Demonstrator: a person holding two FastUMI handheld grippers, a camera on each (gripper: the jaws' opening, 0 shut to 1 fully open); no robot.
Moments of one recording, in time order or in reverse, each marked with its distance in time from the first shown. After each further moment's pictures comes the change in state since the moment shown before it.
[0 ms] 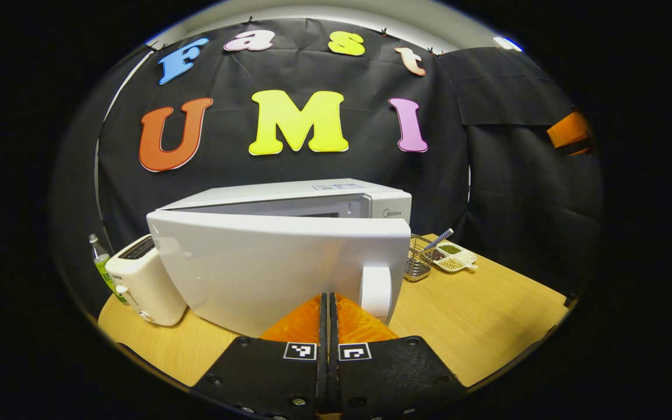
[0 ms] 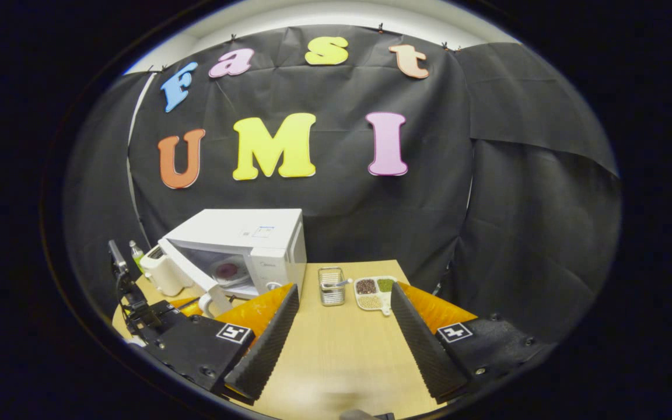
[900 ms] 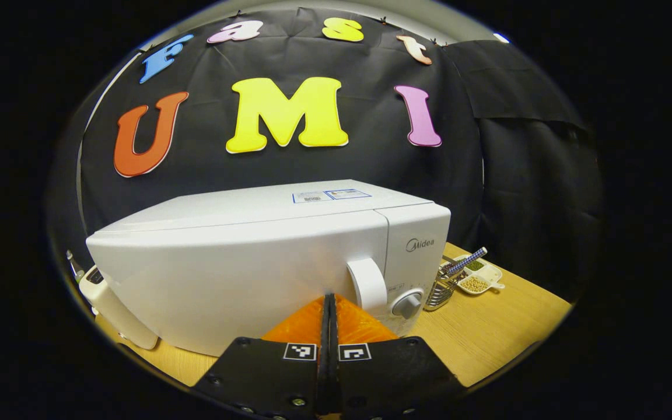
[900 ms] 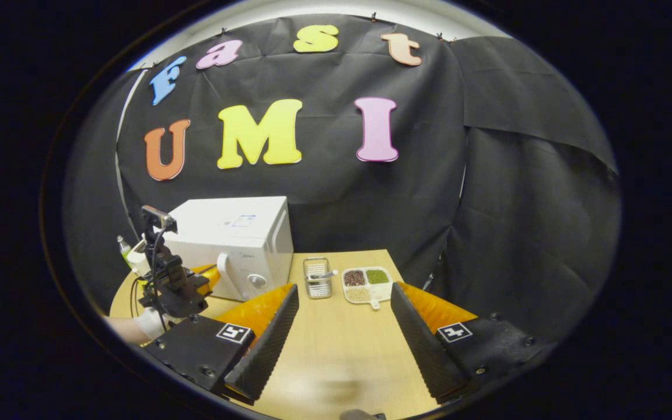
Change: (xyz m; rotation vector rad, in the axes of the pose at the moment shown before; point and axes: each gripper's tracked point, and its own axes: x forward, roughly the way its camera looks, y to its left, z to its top) left arm 0.109 -0.006 0.023 0.021 0.018 0.025; right arm 0.020 -0.025 -0.016 0.006 0.053 -0.042
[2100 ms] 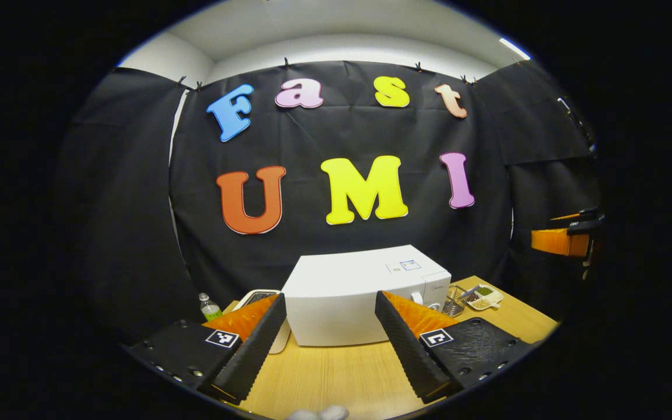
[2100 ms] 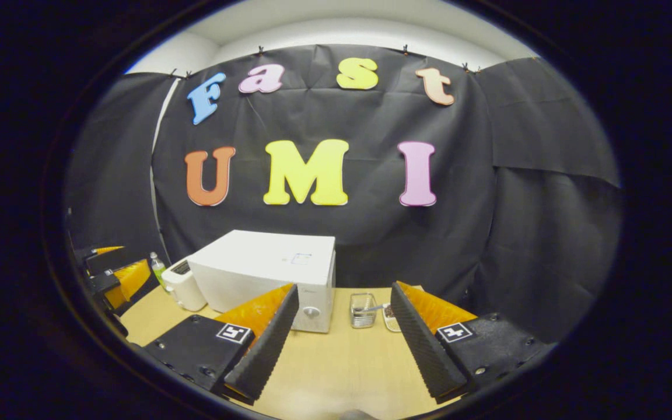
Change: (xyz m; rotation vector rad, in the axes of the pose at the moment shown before) left arm -0.291 0.102 0.143 -0.013 -0.184 0.281; right arm -0.052 0.108 0.059 -0.047 -0.224 0.132
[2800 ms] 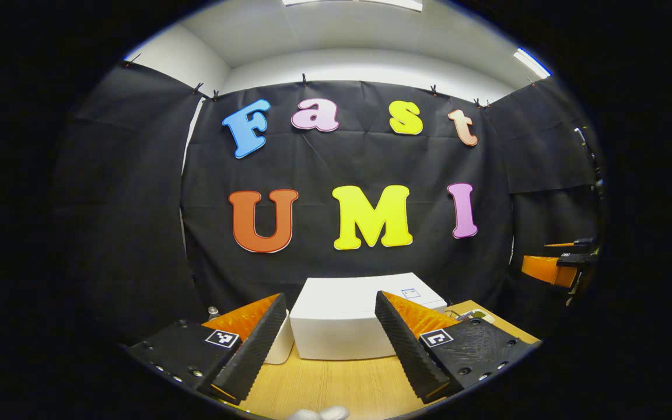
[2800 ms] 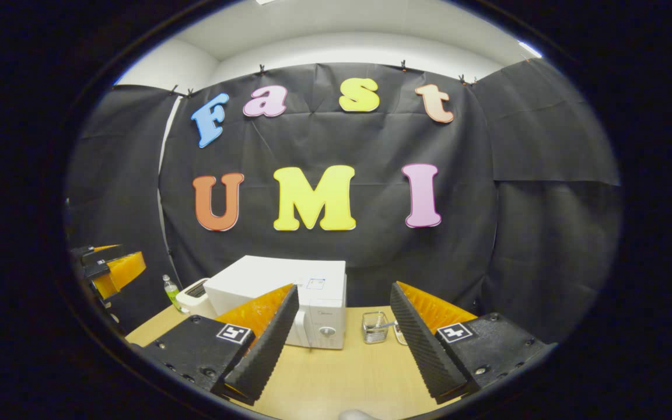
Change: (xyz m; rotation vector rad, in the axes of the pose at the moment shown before) left arm -0.018 0.017 0.050 -0.048 -0.074 0.017; right arm -0.018 0.017 0.035 0.033 -0.080 0.015
